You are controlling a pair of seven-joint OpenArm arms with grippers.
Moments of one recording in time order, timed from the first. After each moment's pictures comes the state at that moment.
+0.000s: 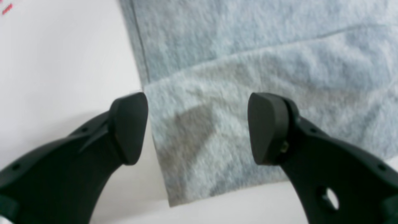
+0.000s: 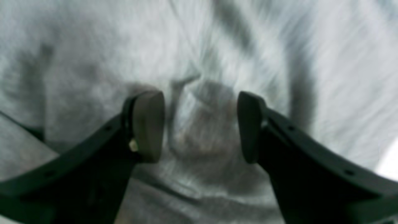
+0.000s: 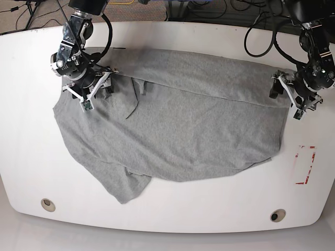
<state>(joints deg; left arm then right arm) 6.8 -21.4 -24.2 92.8 -20.2 -41.9 56.0 -8.1 1.7 24.6 94.2 4.6 40.1 -49.7</state>
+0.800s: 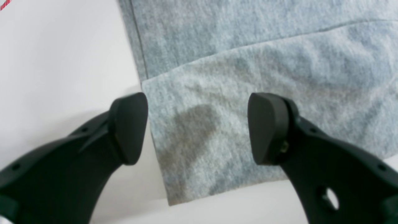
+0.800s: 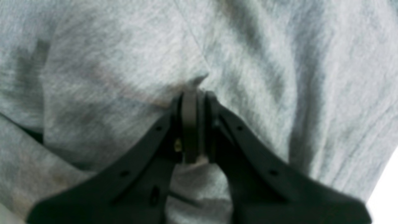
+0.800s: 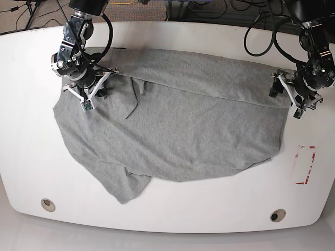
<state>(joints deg) 6.9 -21.4 -24.2 92.8 -20.2 -41.9 56.0 -8.0 1.7 24.5 94.0 4.6 40.1 -49.4</state>
